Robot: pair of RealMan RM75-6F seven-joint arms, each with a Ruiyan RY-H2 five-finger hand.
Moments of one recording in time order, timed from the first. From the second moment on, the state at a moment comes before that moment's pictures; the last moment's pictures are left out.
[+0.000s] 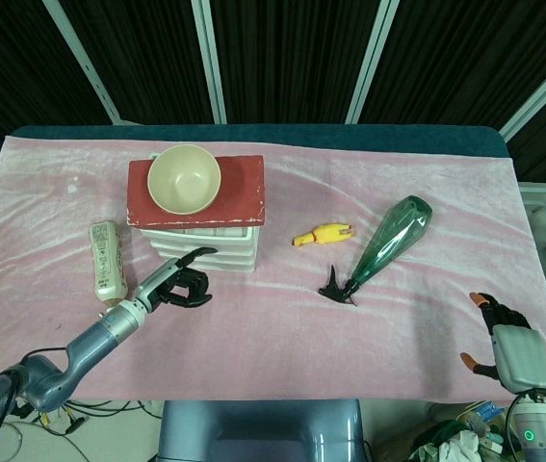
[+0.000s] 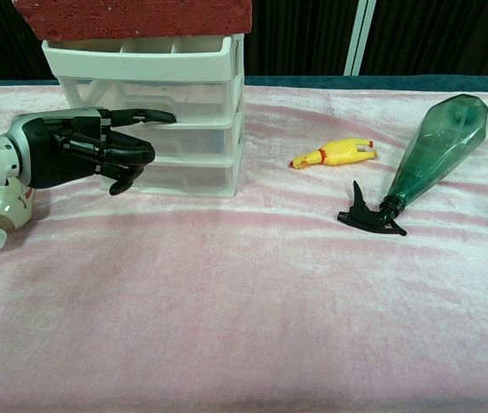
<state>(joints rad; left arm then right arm) -0.74 -1.43 -0.09 -1.45 1.45 0.77 -1.23 0.08 -1.16 0.05 -1.73 -1.39 1.39 -0.16</state>
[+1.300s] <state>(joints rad) -0.75 -1.41 -0.07 -1.47 1.48 0.77 -1.21 0.08 -1.16 0.05 -1.73 -1.39 1.39 -0.16</state>
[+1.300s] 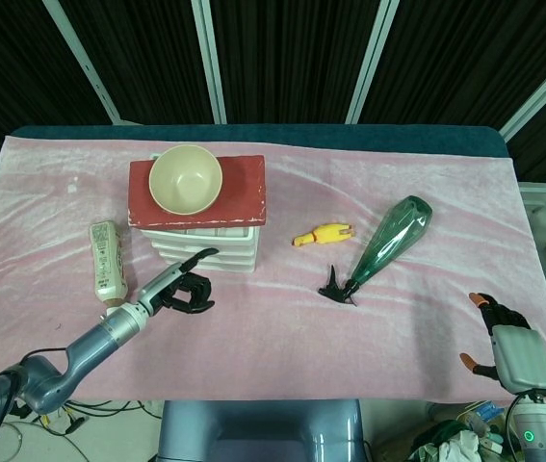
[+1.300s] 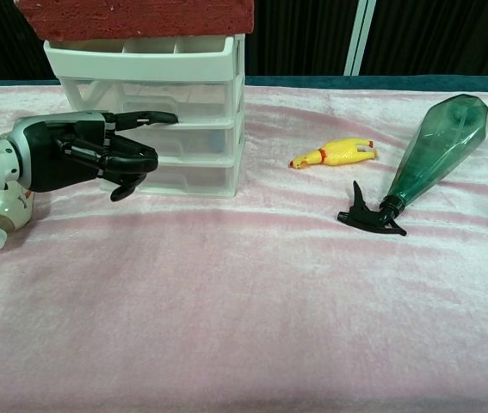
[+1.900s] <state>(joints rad) -0.76 -1.40 -0.02 -1.46 1.55 0.80 -1.23 0.08 -1.16 0.05 -1.73 -1.39 1.39 -0.17</state>
